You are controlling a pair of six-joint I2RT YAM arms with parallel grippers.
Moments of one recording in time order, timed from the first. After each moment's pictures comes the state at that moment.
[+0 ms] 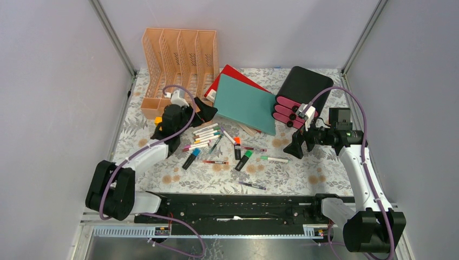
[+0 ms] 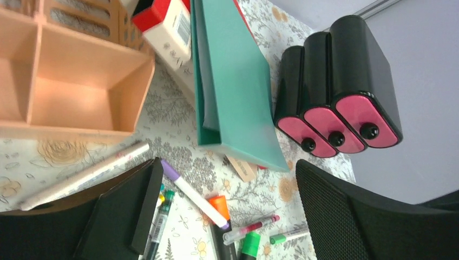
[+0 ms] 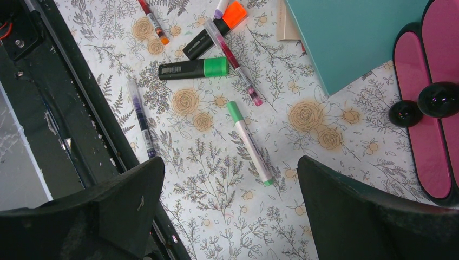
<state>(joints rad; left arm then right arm) -0.33 1.32 0.71 0.35 0.18 -0.71 -0.02 1.03 0.88 -0.81 -0.88 -0.60</state>
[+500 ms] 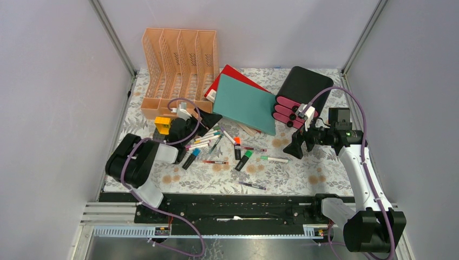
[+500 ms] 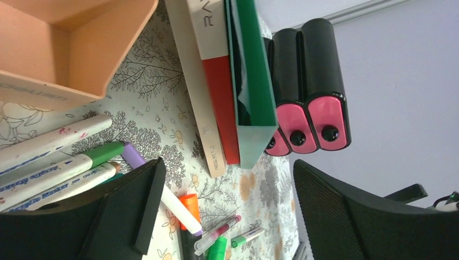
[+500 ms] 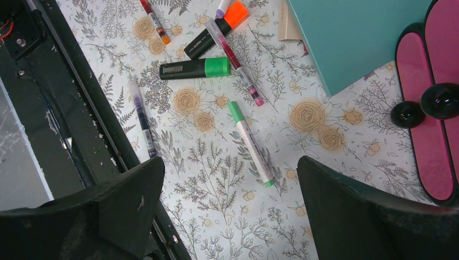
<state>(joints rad) -0.33 1.61 0.48 0.98 0.28 -1.07 -0.01 1.03 0.88 -0.81 -0.88 -0.60</state>
